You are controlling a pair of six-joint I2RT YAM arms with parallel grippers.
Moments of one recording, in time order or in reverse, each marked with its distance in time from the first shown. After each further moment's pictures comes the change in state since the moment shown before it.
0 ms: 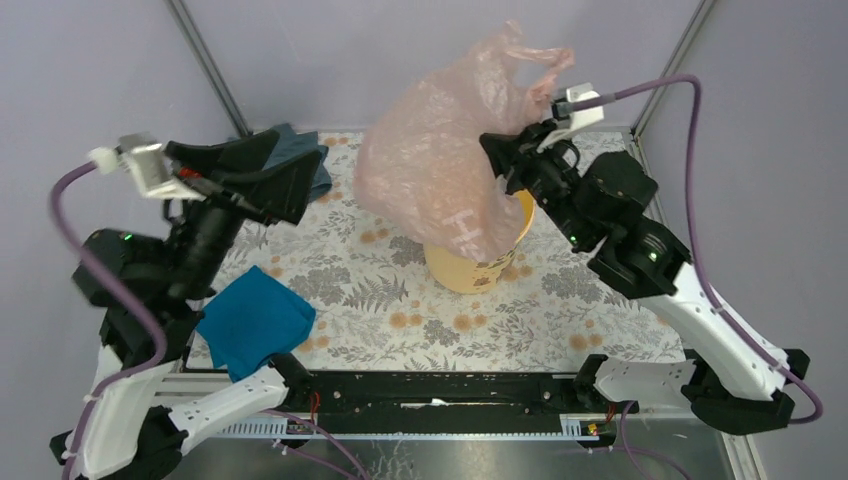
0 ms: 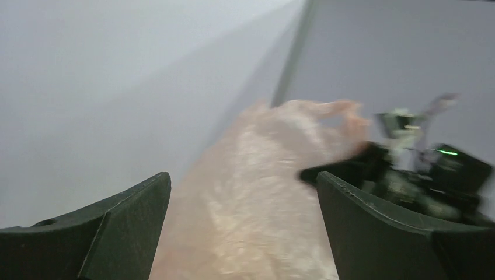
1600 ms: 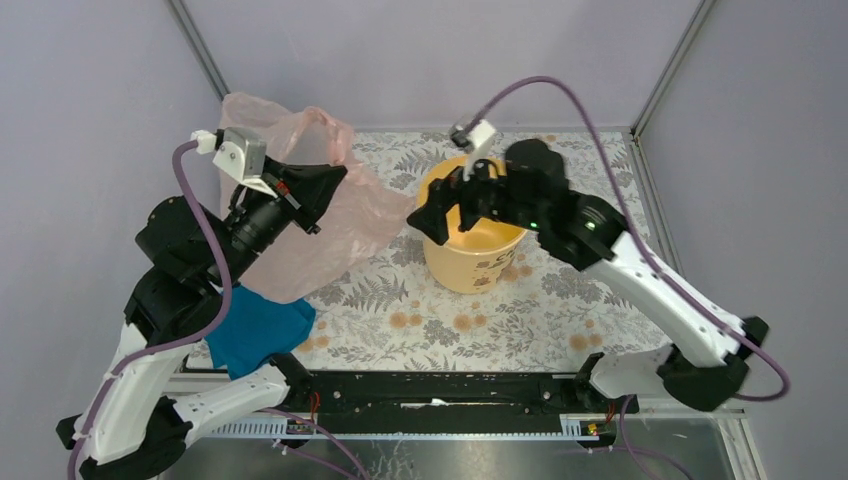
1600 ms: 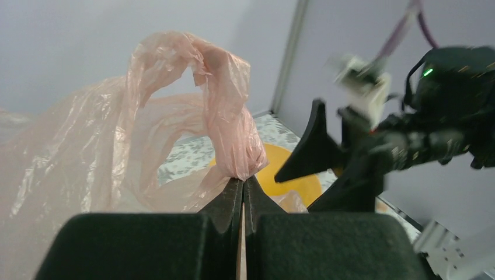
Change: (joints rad) left arm -0.004 0.084 -0.020 -0.246 -0.034 0.120; right arm -0.048 0.198 0.016 -0.346 -0.482 0.034
